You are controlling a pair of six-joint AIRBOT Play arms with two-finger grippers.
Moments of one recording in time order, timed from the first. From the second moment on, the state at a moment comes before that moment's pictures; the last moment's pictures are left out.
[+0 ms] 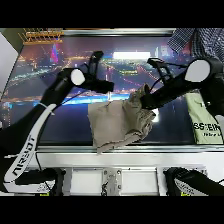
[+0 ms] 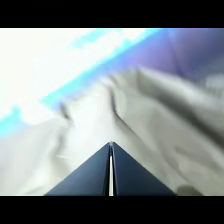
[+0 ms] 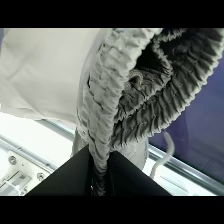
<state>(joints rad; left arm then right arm) -0.44 -1.48 1.46 1.19 -0.95 -1.59 0.34 -1.21 1.45 -1.21 1.56 1.57</state>
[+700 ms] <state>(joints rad) -0.07 -1.22 1.44 1.21 -1.06 -1.58 0.93 -1.53 1.44 -1.12 1.00 1.61</state>
